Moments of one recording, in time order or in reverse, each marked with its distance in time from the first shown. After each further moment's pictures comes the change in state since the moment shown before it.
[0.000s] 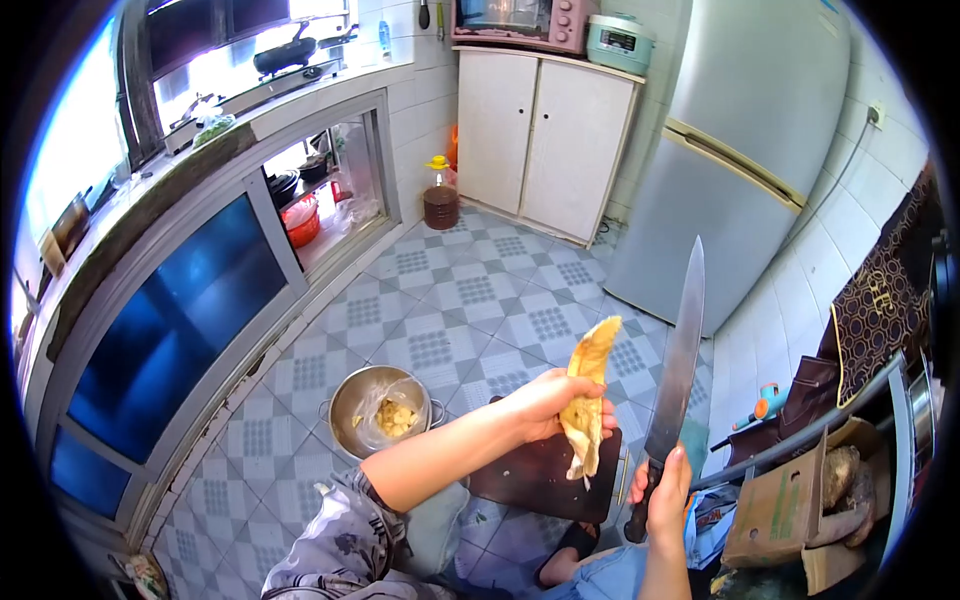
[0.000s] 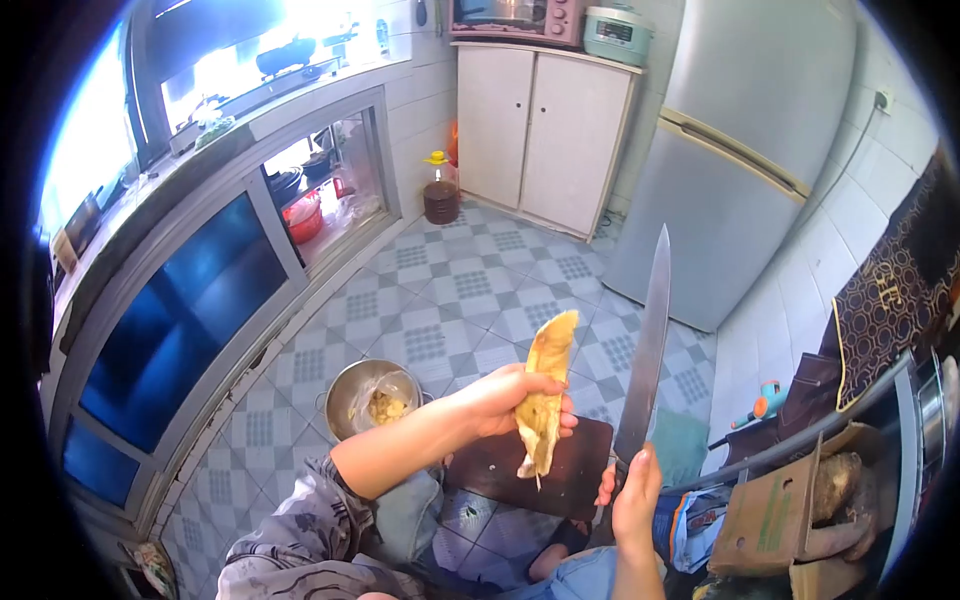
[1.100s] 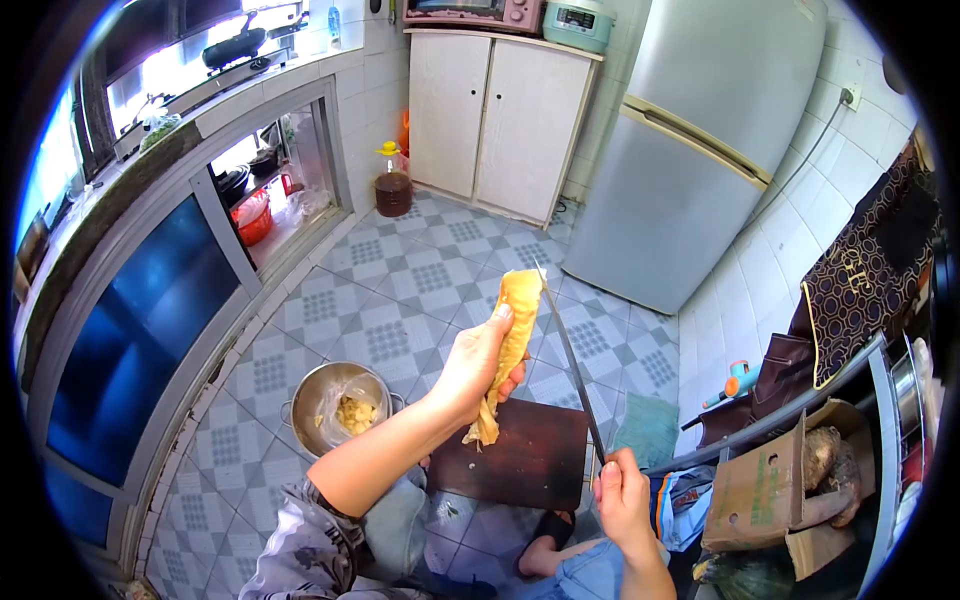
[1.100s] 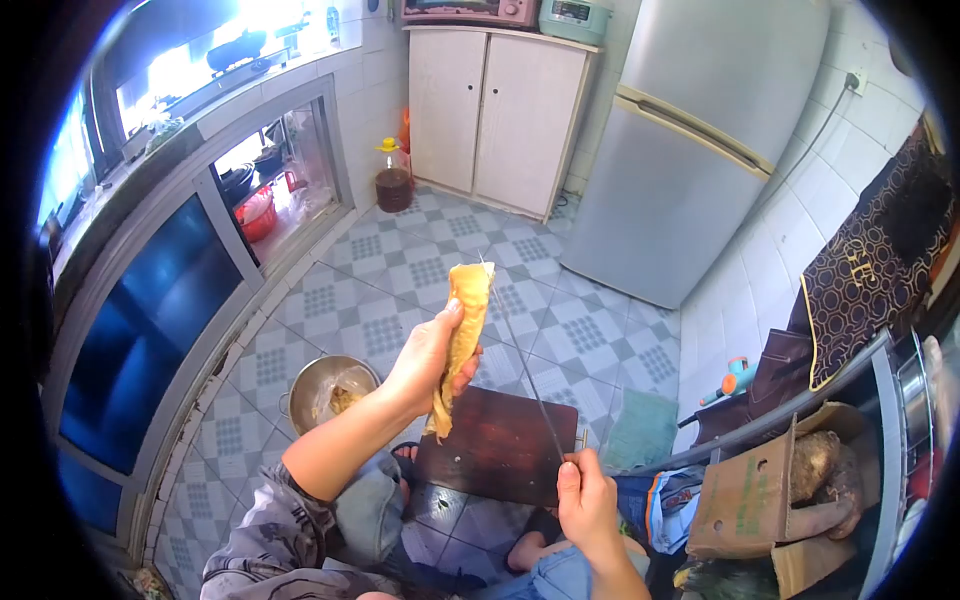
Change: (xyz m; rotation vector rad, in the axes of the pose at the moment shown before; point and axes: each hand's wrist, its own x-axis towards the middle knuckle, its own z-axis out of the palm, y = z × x) left_hand -0.007 0.020 -0.008 0.282 0.304 0.392; right_hand -0.018 0.000 -0.007 -0.629 -0.060 -0.123
